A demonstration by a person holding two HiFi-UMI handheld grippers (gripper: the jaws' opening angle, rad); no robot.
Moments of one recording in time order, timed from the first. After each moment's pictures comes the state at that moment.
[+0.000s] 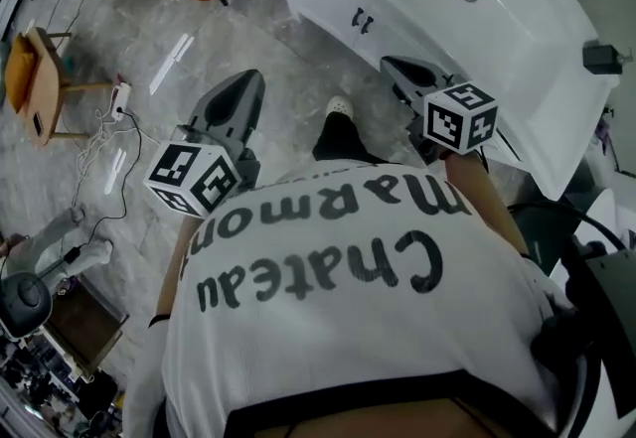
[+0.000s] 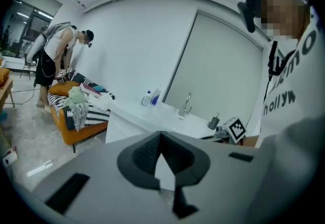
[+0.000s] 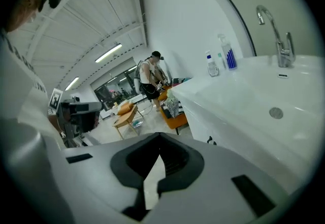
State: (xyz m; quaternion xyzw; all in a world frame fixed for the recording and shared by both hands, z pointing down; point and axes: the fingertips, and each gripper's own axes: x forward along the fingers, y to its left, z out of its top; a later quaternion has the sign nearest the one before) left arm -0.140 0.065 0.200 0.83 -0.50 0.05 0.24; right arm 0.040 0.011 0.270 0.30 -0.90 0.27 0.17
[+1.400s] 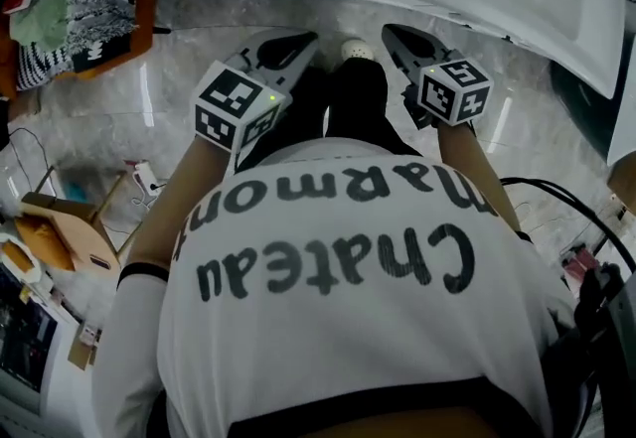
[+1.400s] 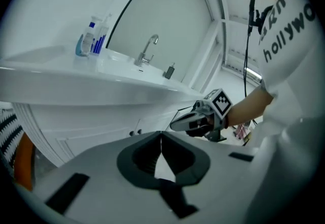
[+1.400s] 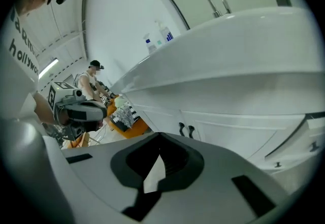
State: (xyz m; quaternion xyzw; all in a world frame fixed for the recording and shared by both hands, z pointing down) left arm -0.077 -0.118 0.356 0.94 -0.03 0.27 0.21; right arm 0.031 -0.085 0.411 0.56 -0.72 0.39 0.11
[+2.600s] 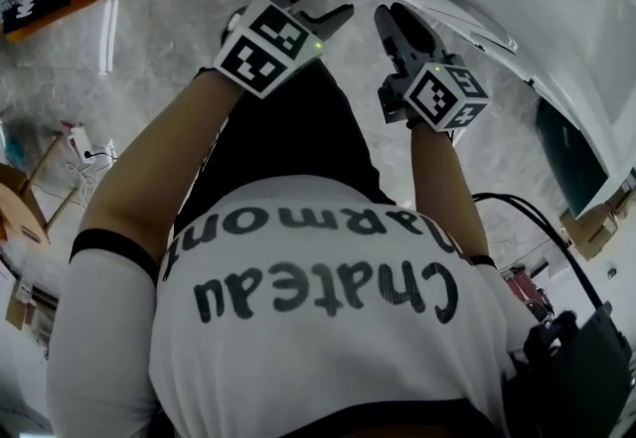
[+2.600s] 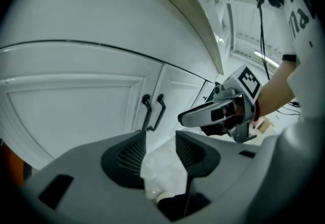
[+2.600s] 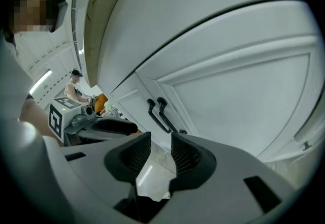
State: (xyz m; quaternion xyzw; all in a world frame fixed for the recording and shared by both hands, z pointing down) left arm -0.007 -0.134 0.542 0.93 -0.06 0.32 0.17; right arm 0.054 -0.113 0.540 0.58 -0.70 0.41 0.05
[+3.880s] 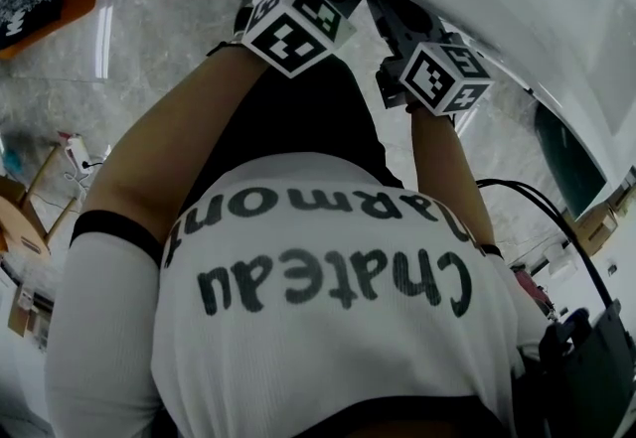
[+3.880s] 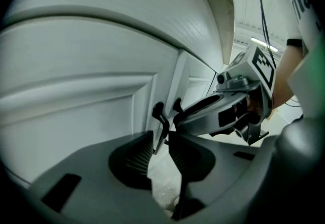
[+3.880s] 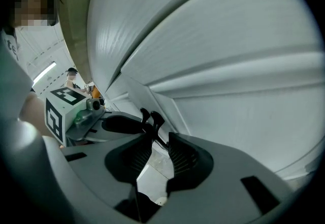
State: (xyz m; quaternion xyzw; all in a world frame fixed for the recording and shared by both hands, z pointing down) left arm 0.036 -0.175 0.571 0.93 -0.06 0.34 0.12; right arm 0.054 -0.168 0.554 0.57 -0.73 0.38 0.07
